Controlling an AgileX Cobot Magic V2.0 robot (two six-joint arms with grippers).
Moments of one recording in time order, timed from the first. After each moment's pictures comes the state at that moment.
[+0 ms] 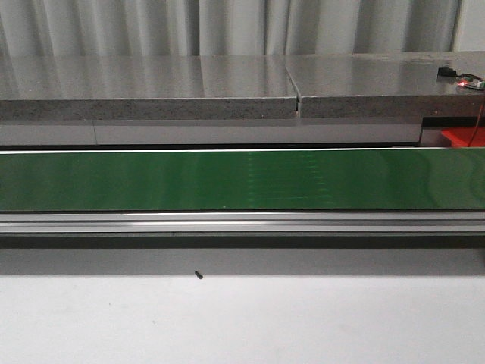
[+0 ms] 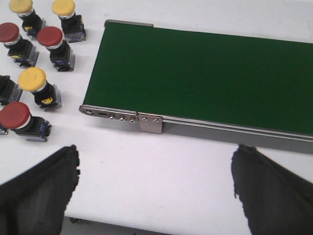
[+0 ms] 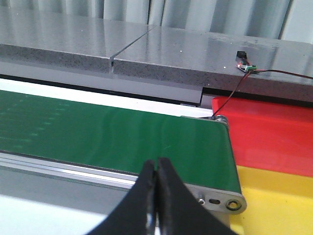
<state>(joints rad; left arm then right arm) -0.06 0.74 -0.84 0.16 0.96 -0.27 0.06 -0.01 0.03 0.13 0.10 -0.17</state>
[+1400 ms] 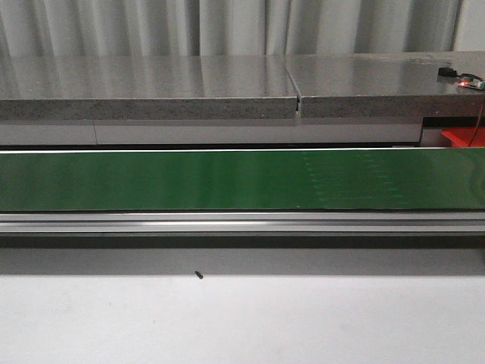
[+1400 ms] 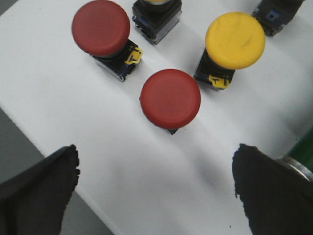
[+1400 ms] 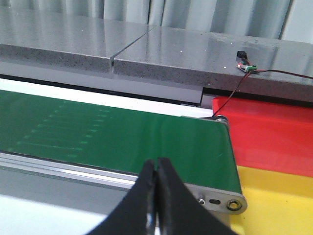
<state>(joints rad) 0.54 1.46 -0.84 0.14 0.55 -0.34 0.06 -0.01 0.03 0.13 0.10 -0.17</state>
